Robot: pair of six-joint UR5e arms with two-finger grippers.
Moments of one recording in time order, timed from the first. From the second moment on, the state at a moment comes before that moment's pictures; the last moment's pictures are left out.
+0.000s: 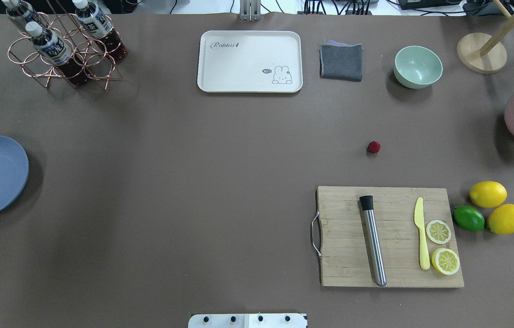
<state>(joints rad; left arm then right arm) -1.57 -1.54 -1.75 -1.63 -2.30 0.05 1.59 -1.55 1.76 -1.73 2.35 -0.01</state>
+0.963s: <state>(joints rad) -1.56 -1.56 -1.71 -1.66 -2.30 0.05 1.59 -1.53 1.76 -1.72 2.35 0.03</state>
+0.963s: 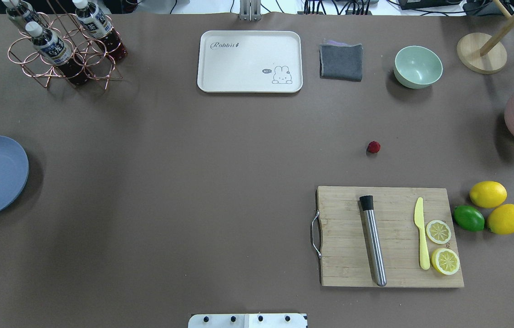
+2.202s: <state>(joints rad) -1.35 -1.55 -1.36 -2.37 -2.37 -0.35 1.46 -1.47 1.80 -1.68 2.41 0.29</state>
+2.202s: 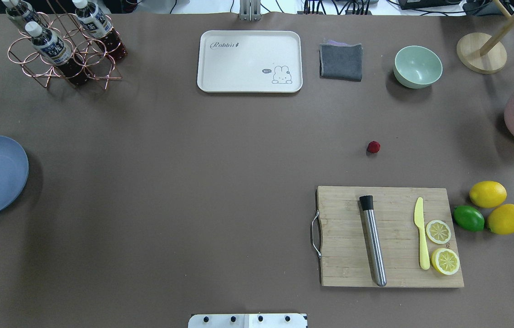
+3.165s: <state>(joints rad) -1.21 -1.48 -1.20 -2.70 -2.35 -0.46 1.42 -1.47 1.80 -1.58 2.40 0.42</state>
